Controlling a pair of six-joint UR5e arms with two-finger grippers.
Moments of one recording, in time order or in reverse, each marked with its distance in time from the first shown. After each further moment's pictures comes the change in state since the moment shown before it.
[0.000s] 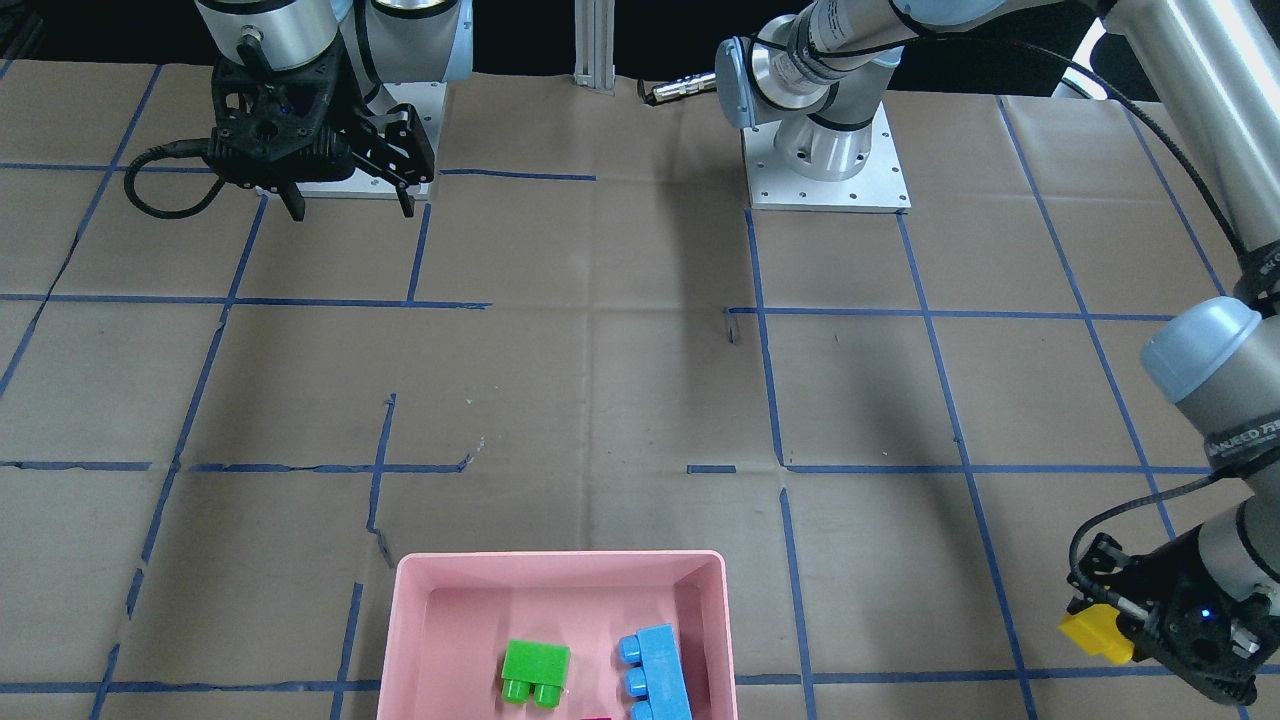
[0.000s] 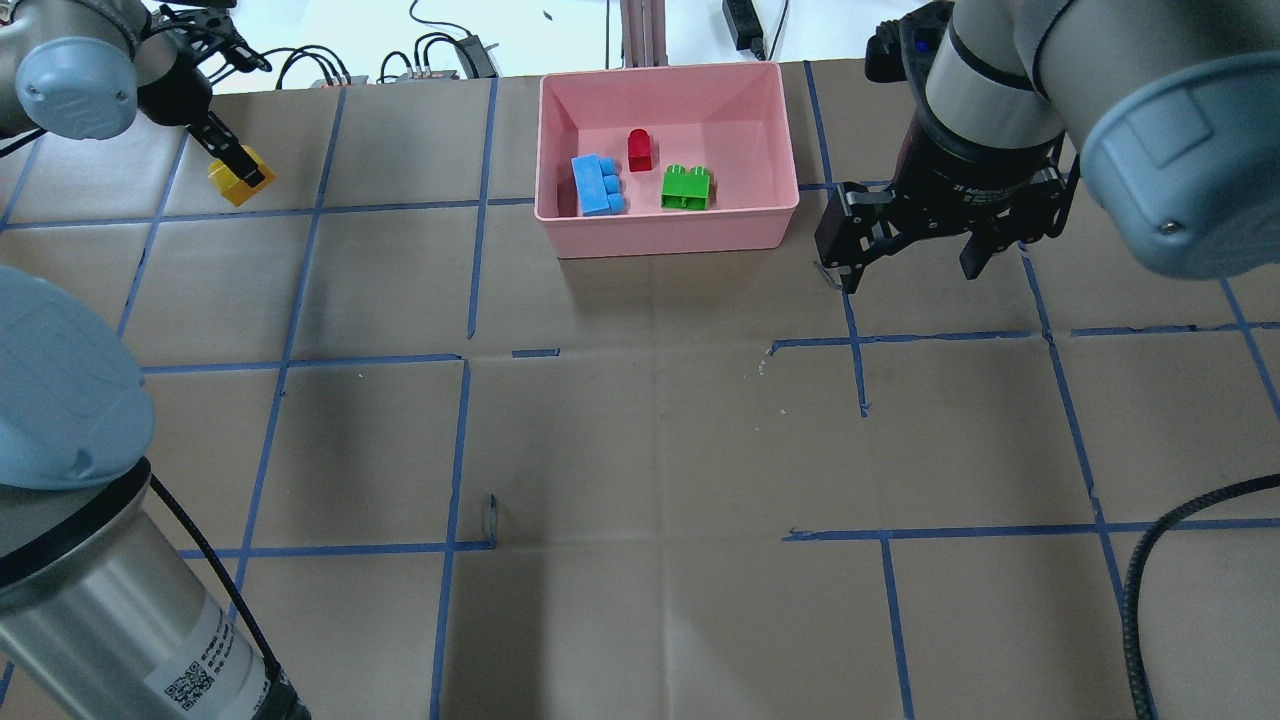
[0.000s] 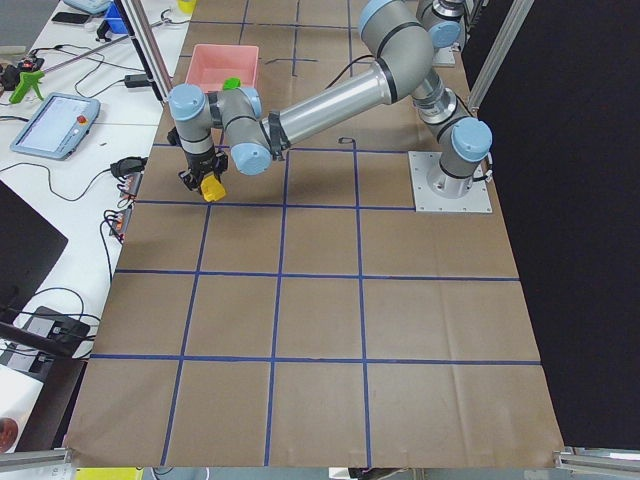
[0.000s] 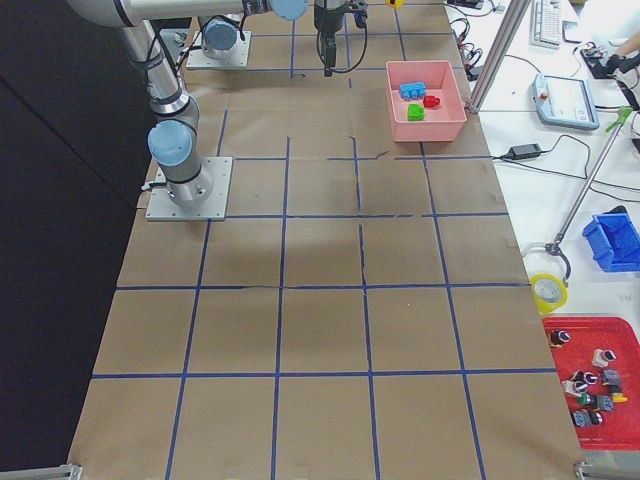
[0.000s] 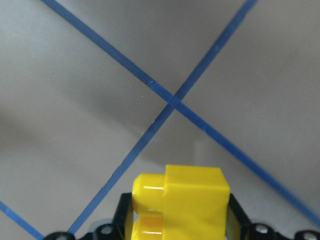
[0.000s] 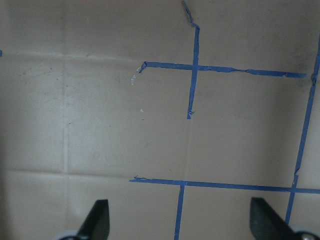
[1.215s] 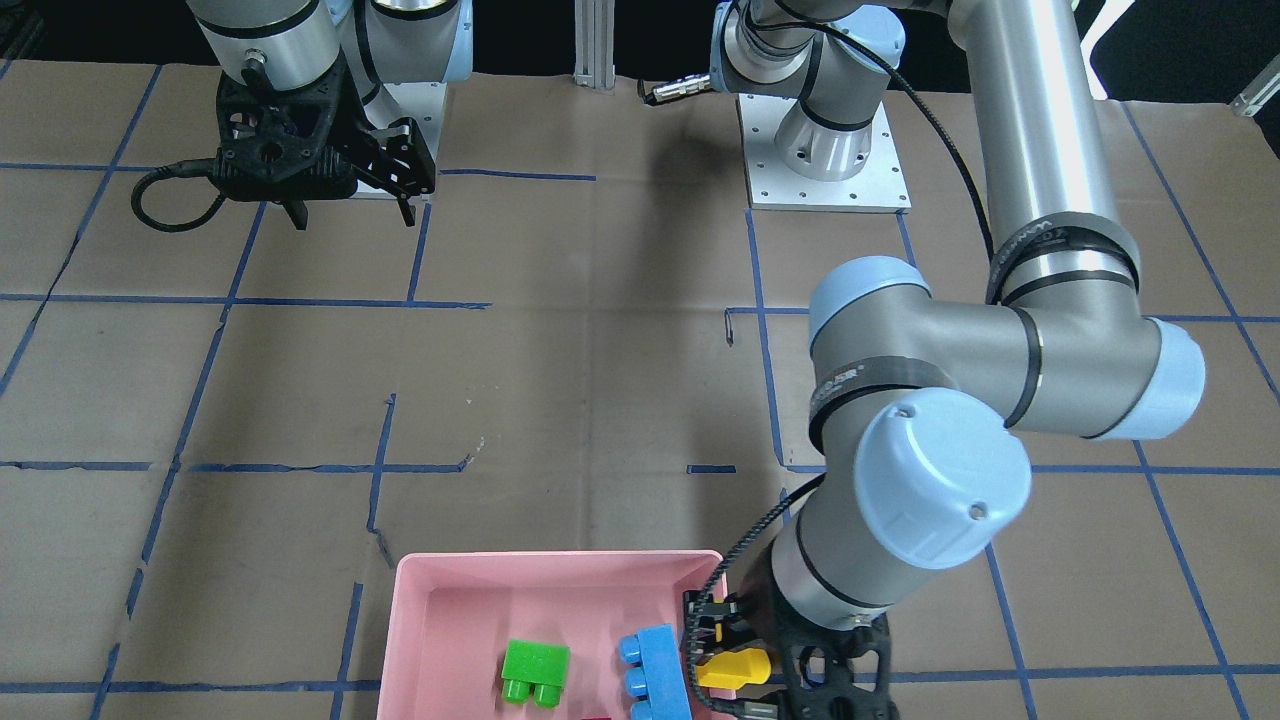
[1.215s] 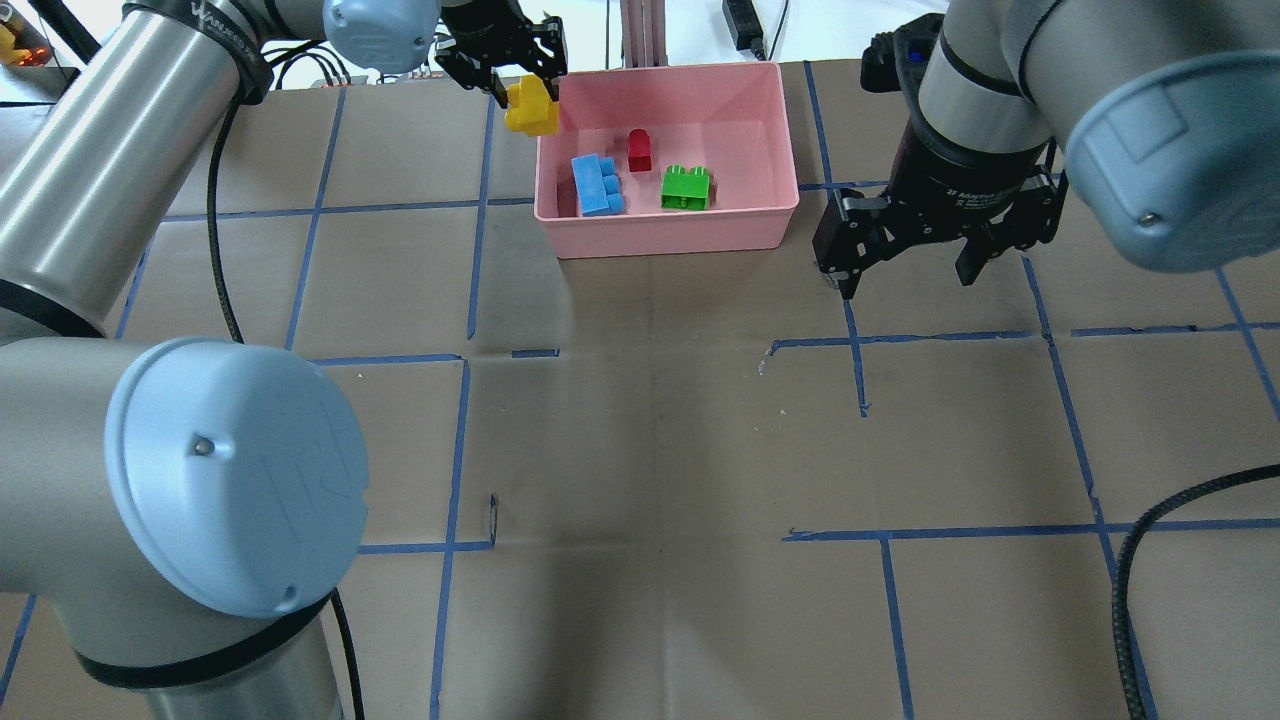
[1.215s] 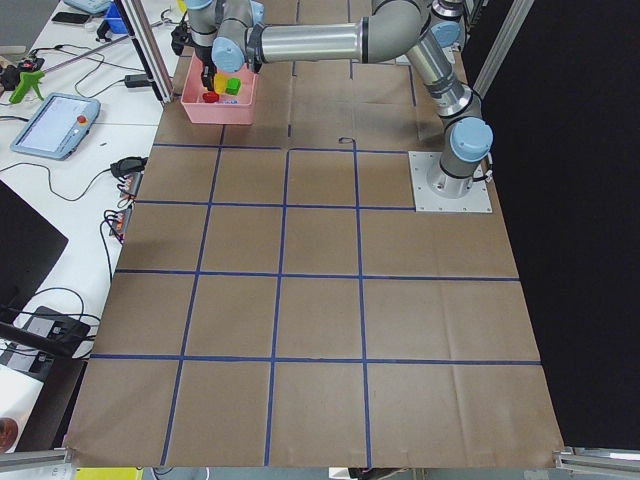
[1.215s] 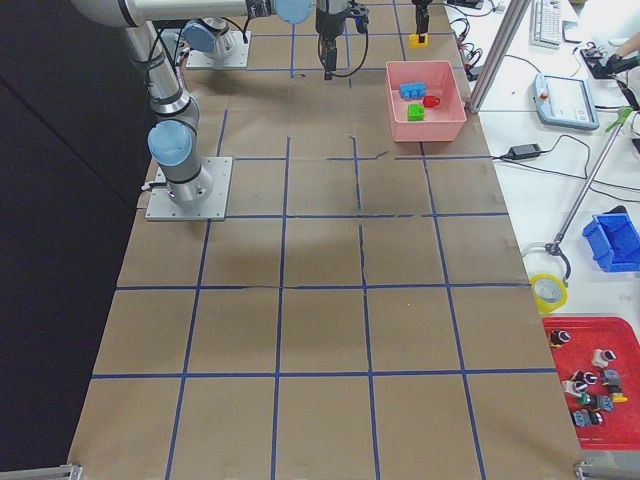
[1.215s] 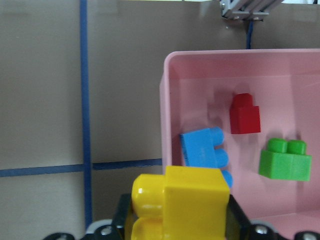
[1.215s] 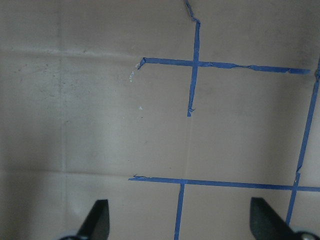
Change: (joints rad) left arm -0.424 -0.068 0.190 -0.055 -0.129 -1.137; right arm -0.002 0.017 0.002 0.002 0.000 0.000
